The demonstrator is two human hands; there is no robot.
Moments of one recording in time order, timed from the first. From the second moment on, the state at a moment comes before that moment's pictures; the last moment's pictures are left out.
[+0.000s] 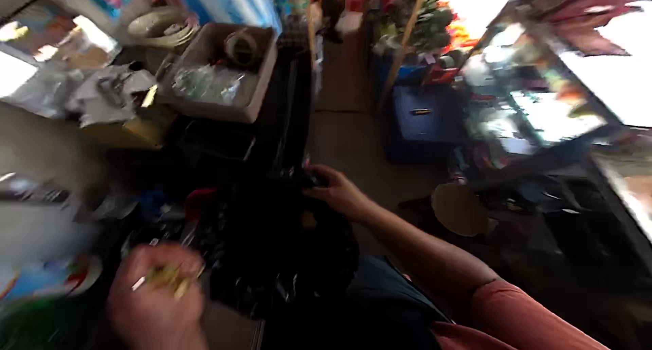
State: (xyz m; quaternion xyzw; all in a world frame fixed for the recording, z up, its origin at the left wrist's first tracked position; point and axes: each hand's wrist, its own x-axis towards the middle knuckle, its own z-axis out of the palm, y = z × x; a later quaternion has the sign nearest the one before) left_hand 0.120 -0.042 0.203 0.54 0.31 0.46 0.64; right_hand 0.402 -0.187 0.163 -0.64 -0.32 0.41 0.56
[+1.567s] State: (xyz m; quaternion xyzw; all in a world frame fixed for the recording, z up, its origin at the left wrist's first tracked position) left_hand 0.058 0.001 -0.161 0.55 0.56 0.01 0.62; right_hand 0.381 -0.206 0.170 -0.79 -0.26 0.25 0.50
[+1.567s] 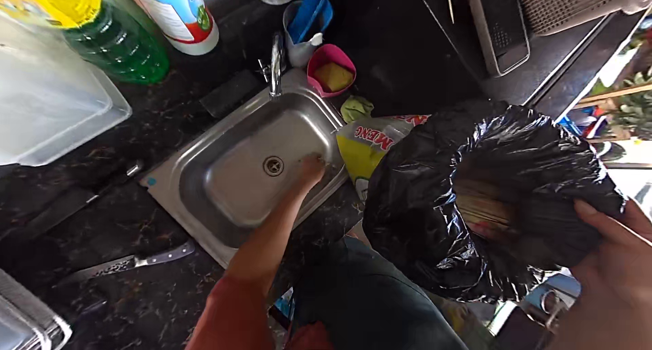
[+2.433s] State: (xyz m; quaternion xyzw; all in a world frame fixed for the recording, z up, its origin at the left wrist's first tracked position) left_hand 0.061 0.004 -0.208 0.51 0.56 0.10 0.65; right_hand 0.368 -0.203 0.175 -0.80 -0.25 0.23 0.49
